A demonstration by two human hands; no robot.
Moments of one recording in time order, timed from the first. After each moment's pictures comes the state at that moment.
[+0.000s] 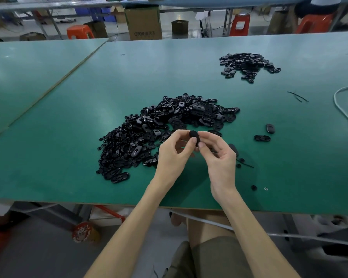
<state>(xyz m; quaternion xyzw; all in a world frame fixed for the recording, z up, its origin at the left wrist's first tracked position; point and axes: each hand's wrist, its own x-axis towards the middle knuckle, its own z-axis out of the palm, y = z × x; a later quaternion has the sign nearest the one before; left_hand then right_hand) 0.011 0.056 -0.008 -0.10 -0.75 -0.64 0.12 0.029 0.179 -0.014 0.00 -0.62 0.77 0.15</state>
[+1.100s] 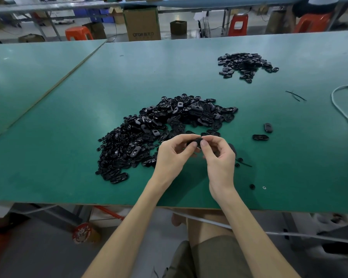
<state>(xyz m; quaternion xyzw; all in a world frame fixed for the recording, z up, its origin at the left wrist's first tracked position) 0.007 0.054 -0.014 -0.13 -0.72 -0.67 0.08 0.026 0.181 -0.020 -0.06 -0.63 0.75 0.17</state>
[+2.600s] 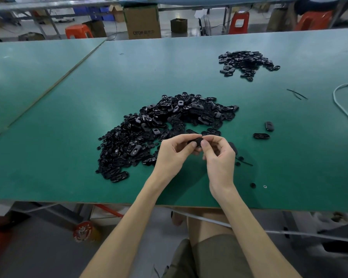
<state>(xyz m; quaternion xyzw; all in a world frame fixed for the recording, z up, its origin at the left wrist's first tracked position) 0.005 0.053 -0.012 -0.13 -0.72 -0.68 0.05 0.028 0.180 -0.018 -0.08 -0.65 0.74 0.17</state>
